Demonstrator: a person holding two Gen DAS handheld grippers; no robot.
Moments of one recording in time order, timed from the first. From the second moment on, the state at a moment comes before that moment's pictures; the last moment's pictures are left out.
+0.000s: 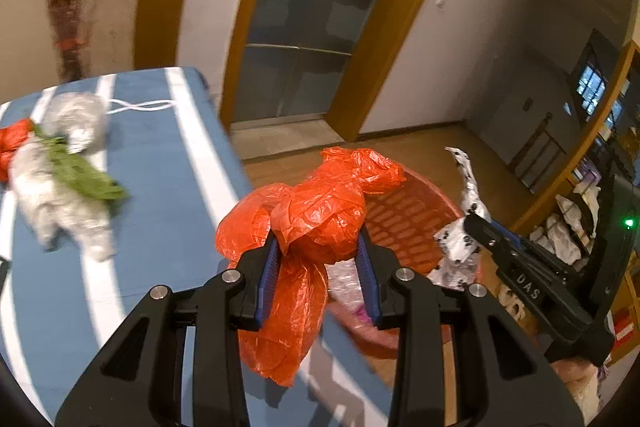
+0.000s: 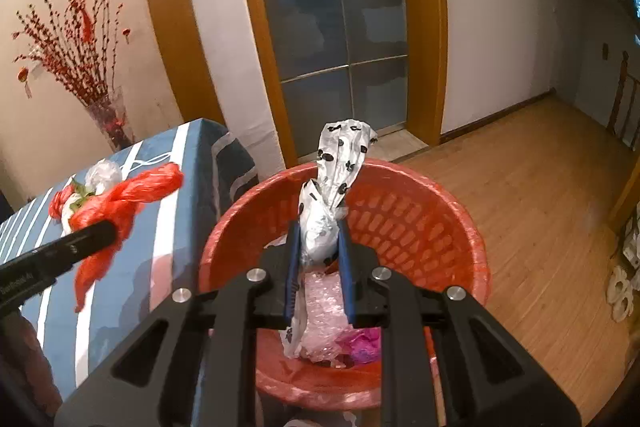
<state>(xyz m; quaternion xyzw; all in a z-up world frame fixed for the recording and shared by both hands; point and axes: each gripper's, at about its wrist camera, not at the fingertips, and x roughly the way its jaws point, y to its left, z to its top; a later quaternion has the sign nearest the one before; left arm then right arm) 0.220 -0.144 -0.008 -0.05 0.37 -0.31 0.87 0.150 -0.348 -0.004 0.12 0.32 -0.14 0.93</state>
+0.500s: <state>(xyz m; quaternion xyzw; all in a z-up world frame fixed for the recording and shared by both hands) 0.239 -0.210 -0.029 -0.05 0.41 -0.35 0.84 0.159 -0.397 -0.023 0.15 0.32 -0.15 0.92</state>
